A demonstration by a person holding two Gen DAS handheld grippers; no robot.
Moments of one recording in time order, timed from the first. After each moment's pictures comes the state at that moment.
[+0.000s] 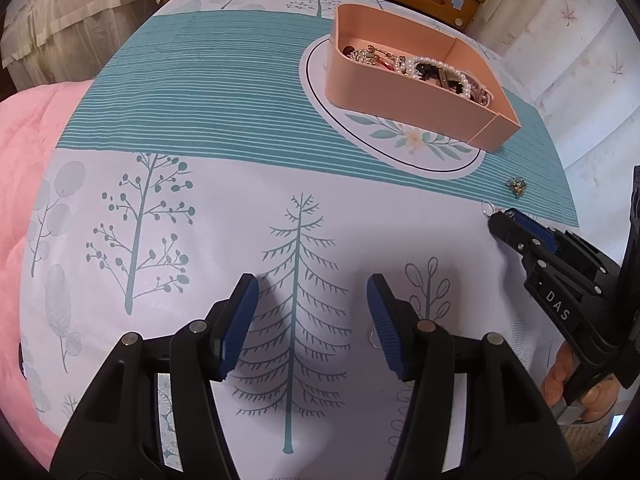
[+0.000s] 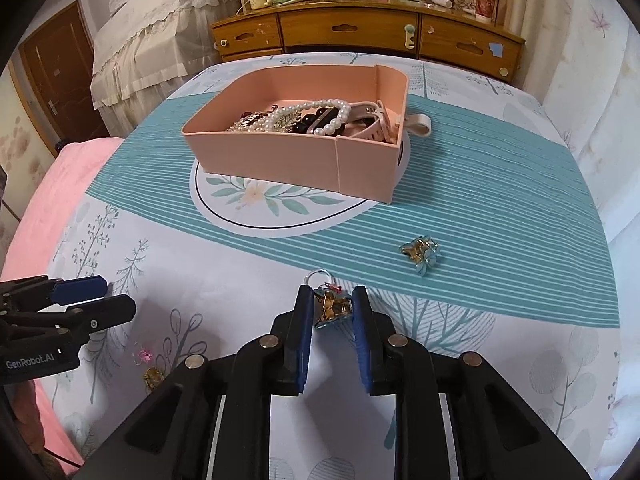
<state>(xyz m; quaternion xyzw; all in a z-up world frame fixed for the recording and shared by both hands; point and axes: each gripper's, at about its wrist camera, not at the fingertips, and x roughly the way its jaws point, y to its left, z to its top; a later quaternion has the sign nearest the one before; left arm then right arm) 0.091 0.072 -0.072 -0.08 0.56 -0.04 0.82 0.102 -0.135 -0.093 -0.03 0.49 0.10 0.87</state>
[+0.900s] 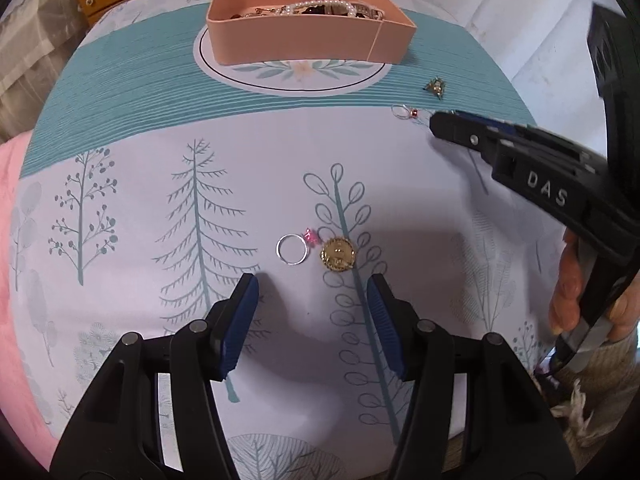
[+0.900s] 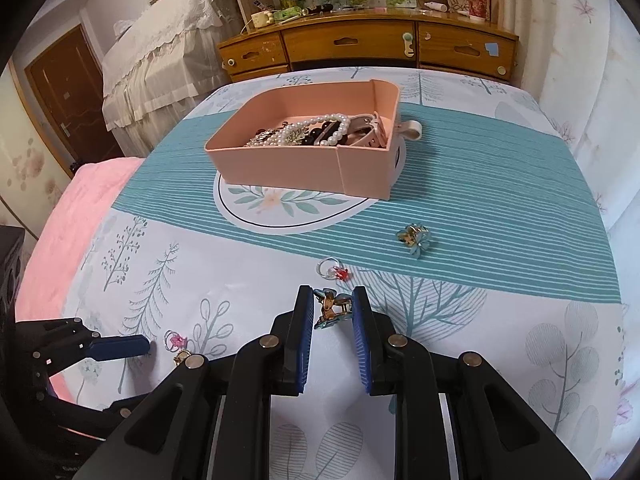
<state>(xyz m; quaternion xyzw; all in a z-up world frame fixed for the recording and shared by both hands) 0.046 0.018 -0.074 0.01 0.58 -0.14 0.80 0.071 -0.156 -0.074 0.02 0.47 0.12 0.87</state>
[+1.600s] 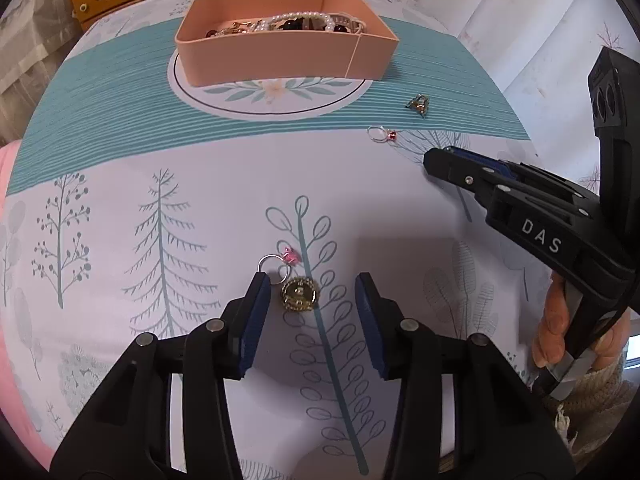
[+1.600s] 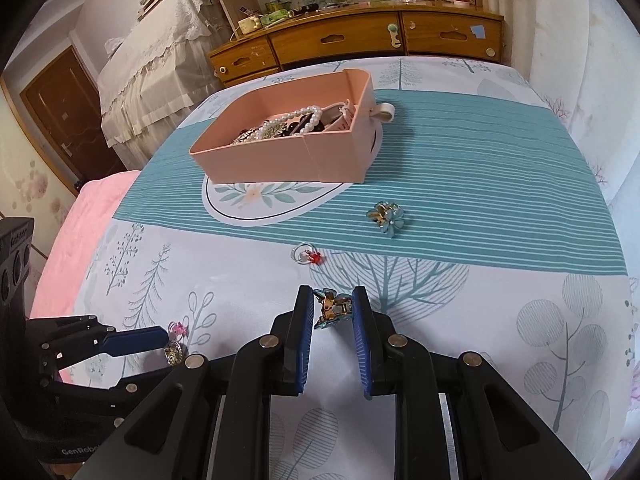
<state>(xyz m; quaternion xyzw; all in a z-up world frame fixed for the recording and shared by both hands) 0.059 -0.005 -0.072 0.01 0.56 -0.15 0.81 0.068 -0.181 -0.086 0.06 0.47 0.12 0.87</state>
